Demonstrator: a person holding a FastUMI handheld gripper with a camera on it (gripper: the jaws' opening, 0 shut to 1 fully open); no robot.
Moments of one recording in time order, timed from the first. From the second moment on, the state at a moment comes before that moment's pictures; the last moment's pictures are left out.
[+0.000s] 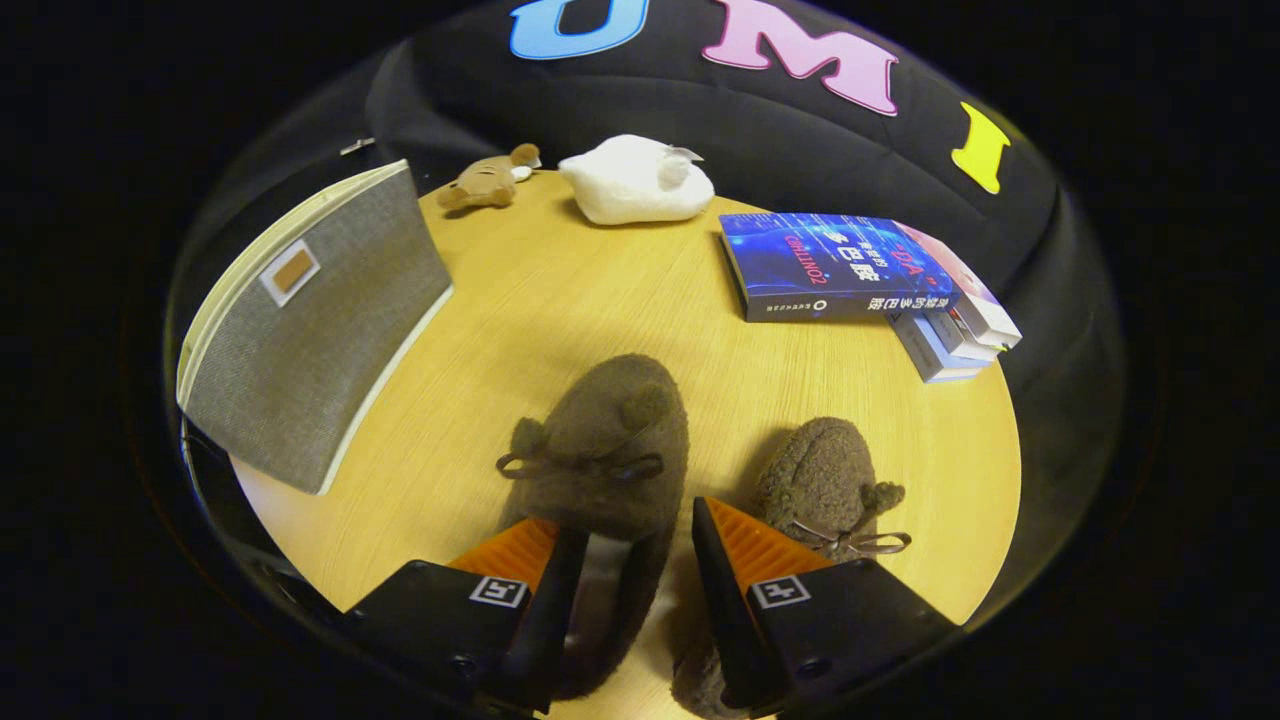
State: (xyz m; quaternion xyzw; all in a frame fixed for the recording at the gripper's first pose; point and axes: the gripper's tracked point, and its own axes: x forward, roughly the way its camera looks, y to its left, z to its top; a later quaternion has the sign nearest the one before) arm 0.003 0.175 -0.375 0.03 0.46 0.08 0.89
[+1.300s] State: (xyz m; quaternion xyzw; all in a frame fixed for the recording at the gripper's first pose) arm 0.060 0.271 -0.115 0.15 0.35 0.09 0.92
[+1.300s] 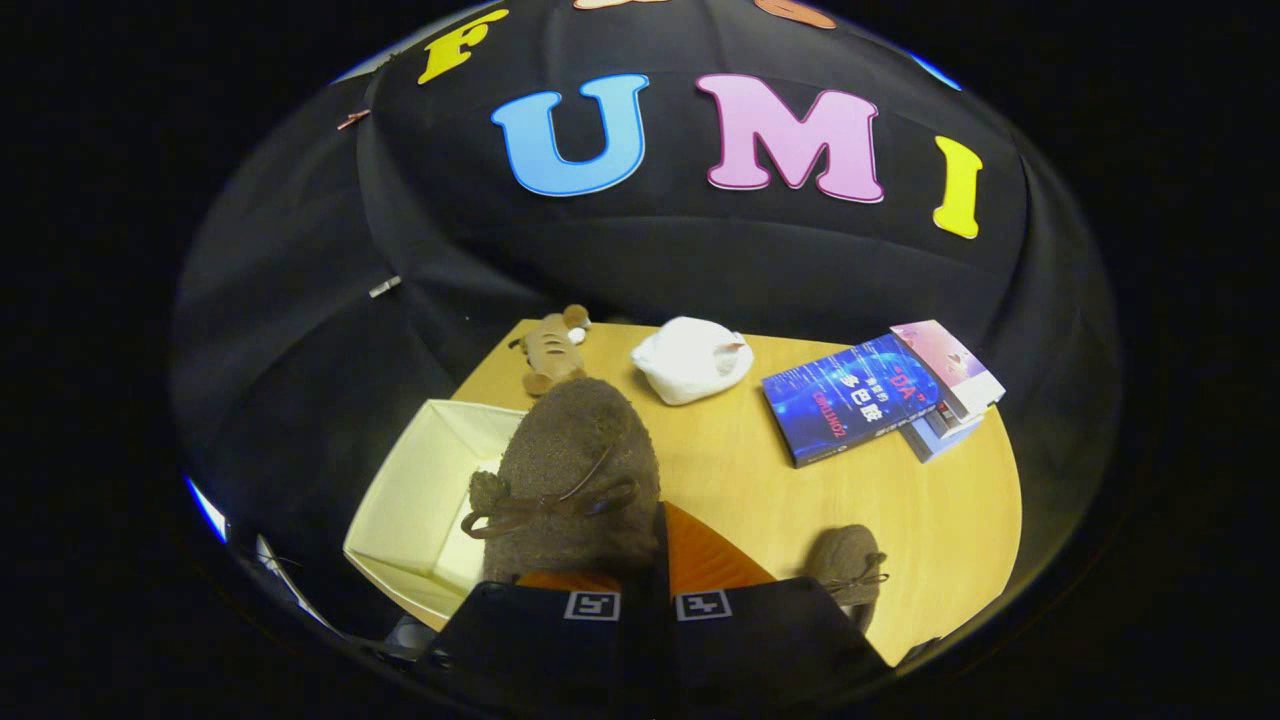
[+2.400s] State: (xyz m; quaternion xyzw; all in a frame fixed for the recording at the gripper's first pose) arm 0.095 0.503 -0.204 0.10 0.46 0.06 0.88
